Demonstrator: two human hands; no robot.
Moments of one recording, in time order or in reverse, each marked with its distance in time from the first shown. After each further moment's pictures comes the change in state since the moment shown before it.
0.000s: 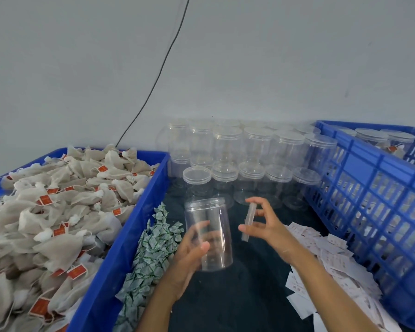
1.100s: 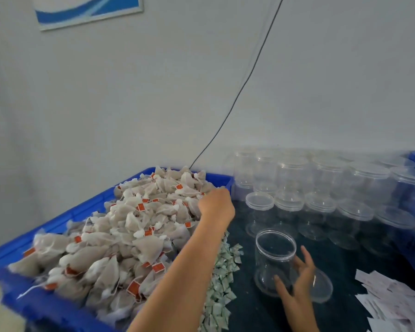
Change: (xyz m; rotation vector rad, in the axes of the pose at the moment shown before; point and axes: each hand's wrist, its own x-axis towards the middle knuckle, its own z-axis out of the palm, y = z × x) left_hand 0.048 0.166 -0.016 1.597 0.577 -0.252; right_hand -0.012 0.053 0.098 0.148 0.262 -0.311
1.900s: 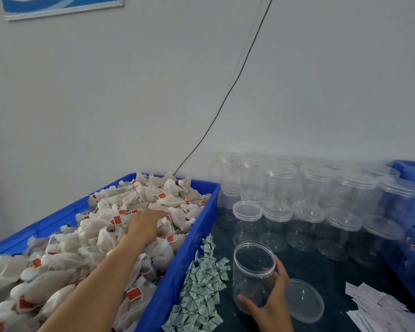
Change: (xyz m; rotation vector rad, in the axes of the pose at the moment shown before) left_hand 0.062 -0.151 0.049 0.107 -0.004 0.045; right_hand 0.012 0.016 0.020 -0.085 -0.108 0.050
